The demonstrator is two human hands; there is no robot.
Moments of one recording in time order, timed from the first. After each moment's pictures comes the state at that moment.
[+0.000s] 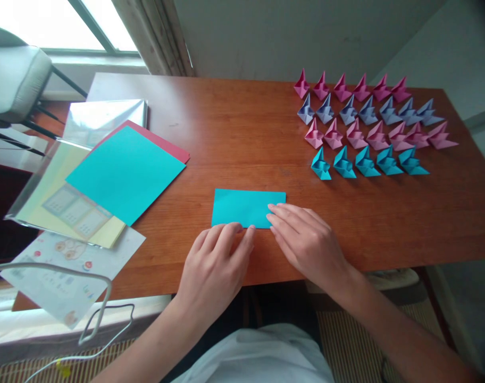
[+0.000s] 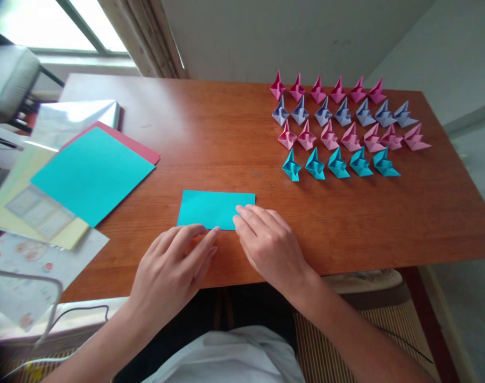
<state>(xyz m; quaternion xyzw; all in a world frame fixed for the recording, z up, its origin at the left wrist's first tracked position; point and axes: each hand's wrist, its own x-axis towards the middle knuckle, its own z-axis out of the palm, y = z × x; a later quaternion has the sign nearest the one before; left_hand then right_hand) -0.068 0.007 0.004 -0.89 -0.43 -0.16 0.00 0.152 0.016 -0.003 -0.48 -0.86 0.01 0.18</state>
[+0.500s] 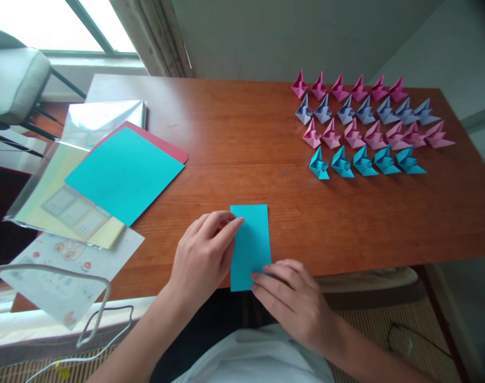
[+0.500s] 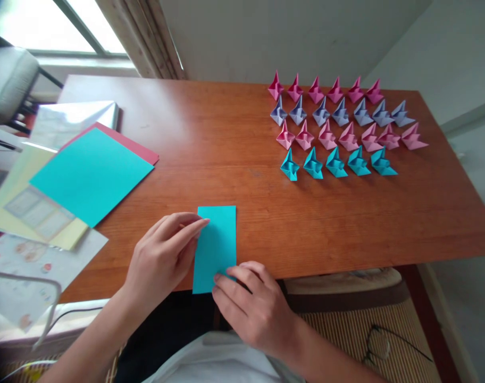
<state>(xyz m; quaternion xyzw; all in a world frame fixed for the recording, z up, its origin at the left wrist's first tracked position) -0.081 0.027 -0.001 -0.85 -0.46 -0.23 -0.12 0.130 -0.066 -0.017 -0.41 -0.86 0.10 0.30</state>
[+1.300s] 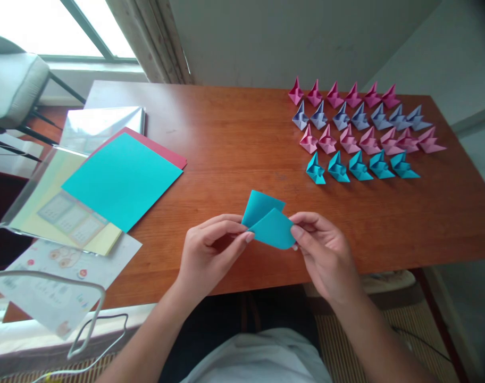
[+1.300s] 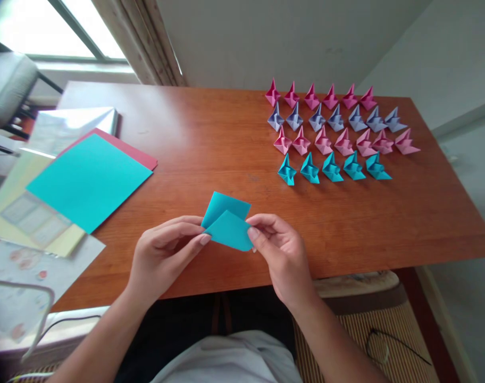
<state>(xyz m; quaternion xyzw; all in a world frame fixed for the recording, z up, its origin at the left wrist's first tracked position) -0.063 0.042 0.005 -0.68 -0.45 -0.41 -0.42 0.144 0.000 0.002 -0.54 -0.31 0.56 0.55</state>
